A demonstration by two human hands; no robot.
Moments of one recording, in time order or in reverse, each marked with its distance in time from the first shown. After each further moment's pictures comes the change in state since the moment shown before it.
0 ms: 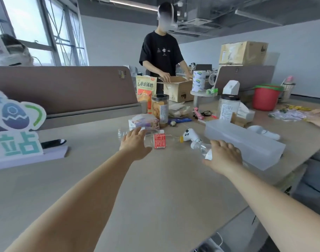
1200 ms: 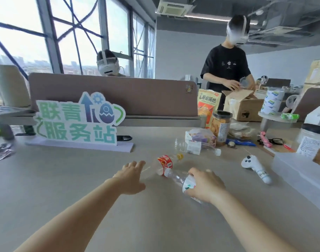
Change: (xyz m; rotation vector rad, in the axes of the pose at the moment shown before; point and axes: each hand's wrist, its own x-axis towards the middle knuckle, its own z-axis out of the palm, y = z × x) left_hand -0.132 -0.131 -0.018 -0.027 -0.205 -0.310; right_hand -0.034 -0.168 0.005 0.133 -0.259 -0.517
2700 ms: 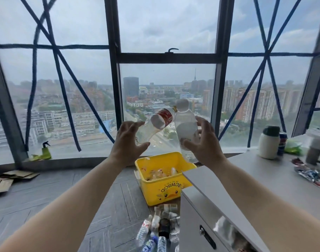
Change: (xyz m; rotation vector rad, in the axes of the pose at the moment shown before) left_hand -0.657 -0.472 -0.204 0.241 1.028 -0.951; right_hand -0.255 -0.808 0.054 1.074 -0.035 -1.356
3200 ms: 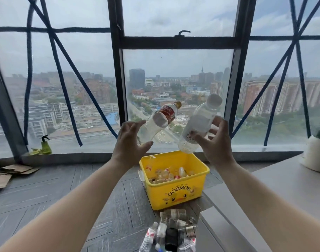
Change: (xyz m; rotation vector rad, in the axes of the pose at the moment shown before) left_hand 0.077 -0.104 0.098 -0.033 0.024 -0.069; right_hand 0.093 0.103 0.114 0.274 0.149 0.060
